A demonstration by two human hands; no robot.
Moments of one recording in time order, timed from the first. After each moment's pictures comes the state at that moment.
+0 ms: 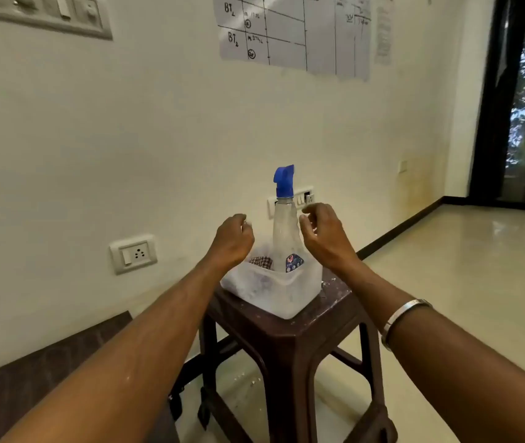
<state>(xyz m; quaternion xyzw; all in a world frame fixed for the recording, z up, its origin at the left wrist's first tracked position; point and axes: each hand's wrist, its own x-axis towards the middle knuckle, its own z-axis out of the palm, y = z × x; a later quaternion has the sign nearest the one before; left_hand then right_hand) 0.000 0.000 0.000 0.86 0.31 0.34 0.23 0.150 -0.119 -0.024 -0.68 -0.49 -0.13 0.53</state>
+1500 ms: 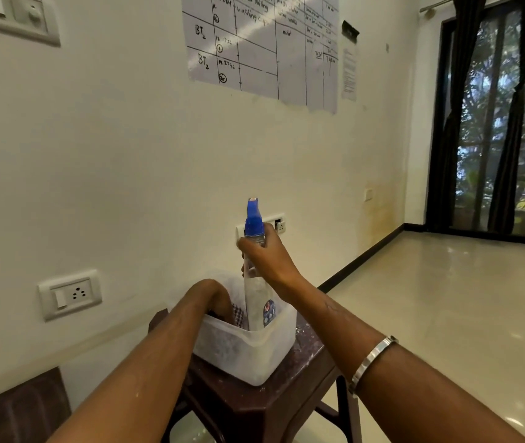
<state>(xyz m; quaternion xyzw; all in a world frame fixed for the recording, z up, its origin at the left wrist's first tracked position) 0.080 0.054 -0.021 0.86 0.43 -0.25 0.12 0.134 -0.072 0.015 -0.60 -0.45 0.14 0.65</state>
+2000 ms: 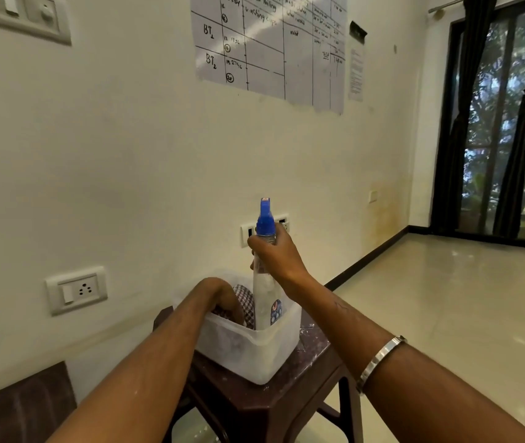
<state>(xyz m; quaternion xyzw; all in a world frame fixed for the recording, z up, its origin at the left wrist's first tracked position) 0.075 0.053 -0.018 0.83 0.46 -0.14 0.27 0.135 -0.076 0.018 -0.60 -0.43 0.12 0.66</state>
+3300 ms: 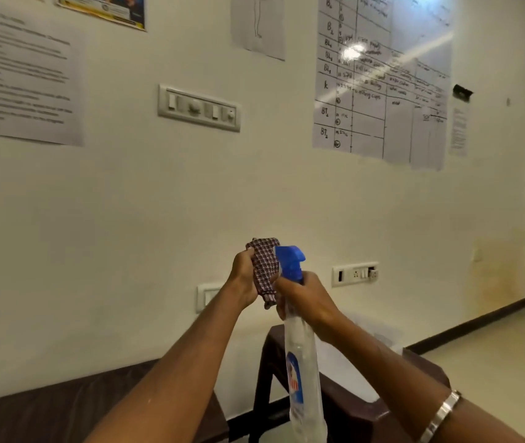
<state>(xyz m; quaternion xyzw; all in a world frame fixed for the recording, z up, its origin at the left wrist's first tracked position) -0.134 0.028 0.081 0.46 0.21 0.45 0.73 -0.061 -0.099 0.063 -0.54 -0.57 0.24 0.57</state>
